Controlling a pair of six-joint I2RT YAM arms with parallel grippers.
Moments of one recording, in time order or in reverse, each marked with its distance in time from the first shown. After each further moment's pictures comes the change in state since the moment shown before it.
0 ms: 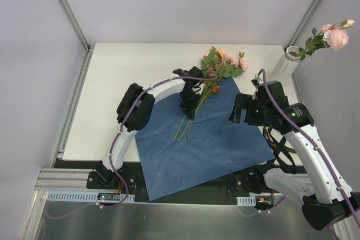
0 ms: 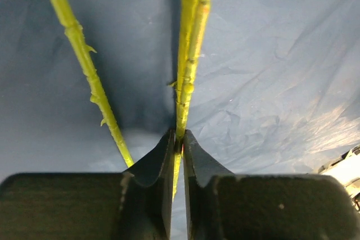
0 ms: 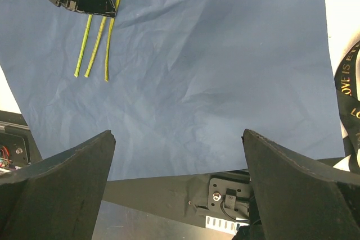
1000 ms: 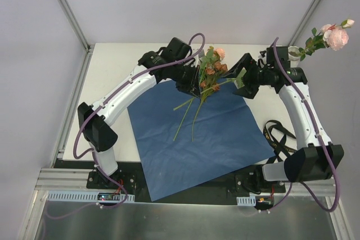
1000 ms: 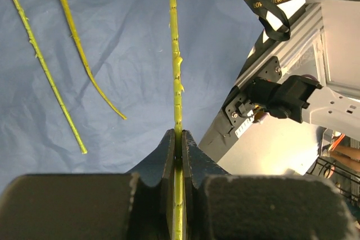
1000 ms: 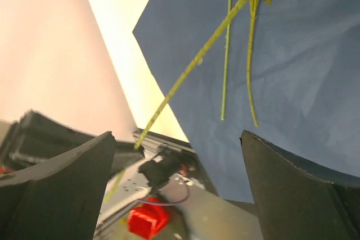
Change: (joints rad) left arm -0.018 -0.502 0.038 -0.015 0.080 -0.137; right arm -0.265 0.412 0.291 0.187 -0.471 0.356
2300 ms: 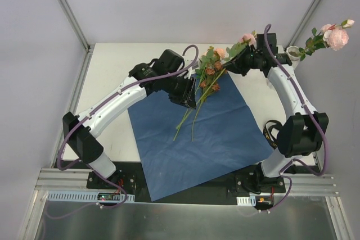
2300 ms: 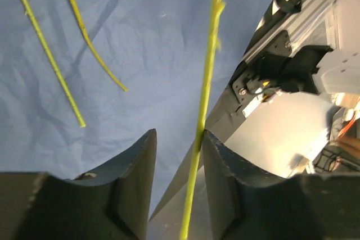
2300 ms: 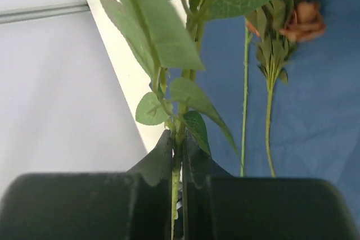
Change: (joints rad) left arm -0.026 -0.178 -0.243 0.063 -0.006 0.001; right arm 0.003 0.300 0.126 0.230 0.051 0.180
